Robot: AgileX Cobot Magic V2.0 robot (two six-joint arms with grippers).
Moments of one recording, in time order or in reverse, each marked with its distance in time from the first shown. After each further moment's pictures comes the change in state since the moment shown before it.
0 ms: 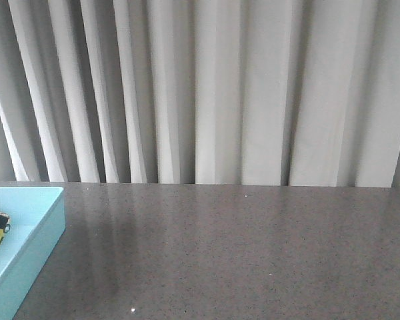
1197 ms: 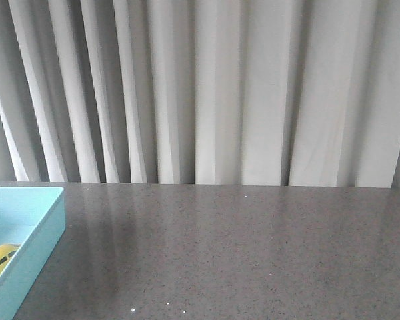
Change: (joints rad) left arm 0.000 -0.603 0.022 -0.306 0.213 -0.143; right arm 0.000 0.000 0.000 0.000 0.000 0.000
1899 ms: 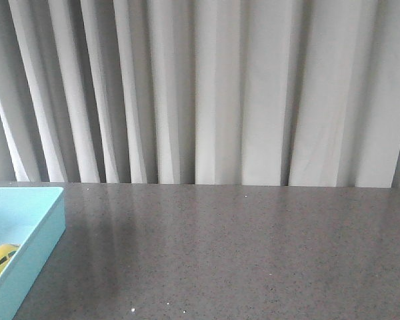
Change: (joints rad) left arm 0.000 -0.751 0.932 -0.143 -0.092 0.104; right arm 0.000 0.000 0.000 0.000 0.000 0.000
